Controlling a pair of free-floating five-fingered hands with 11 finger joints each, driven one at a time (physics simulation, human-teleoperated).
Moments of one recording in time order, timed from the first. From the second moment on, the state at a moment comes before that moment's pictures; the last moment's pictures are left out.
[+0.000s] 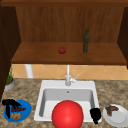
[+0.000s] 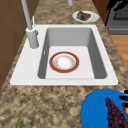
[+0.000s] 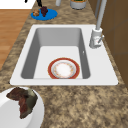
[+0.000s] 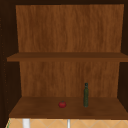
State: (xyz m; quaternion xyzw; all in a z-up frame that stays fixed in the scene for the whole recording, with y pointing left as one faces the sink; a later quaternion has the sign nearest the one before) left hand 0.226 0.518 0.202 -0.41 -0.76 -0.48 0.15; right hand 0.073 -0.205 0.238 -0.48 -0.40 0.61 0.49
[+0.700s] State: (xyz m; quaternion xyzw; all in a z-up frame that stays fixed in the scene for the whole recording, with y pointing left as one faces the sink) left hand 0.250 0.540 0.225 -0.40 -0.75 -0.50 0.17; right hand 0.073 -0.205 0.238 -0.48 -0.40 0.61 0.49
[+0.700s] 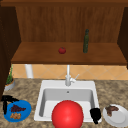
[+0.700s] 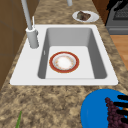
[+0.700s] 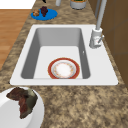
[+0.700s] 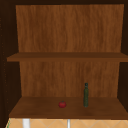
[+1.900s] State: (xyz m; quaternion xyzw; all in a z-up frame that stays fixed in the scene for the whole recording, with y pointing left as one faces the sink) left hand 0.332 0.527 0.131 -0.38 -0.76 -0.51 0.16; right hand 0.073 -0.205 0.238 -0.48 -0.40 0.61 0.49
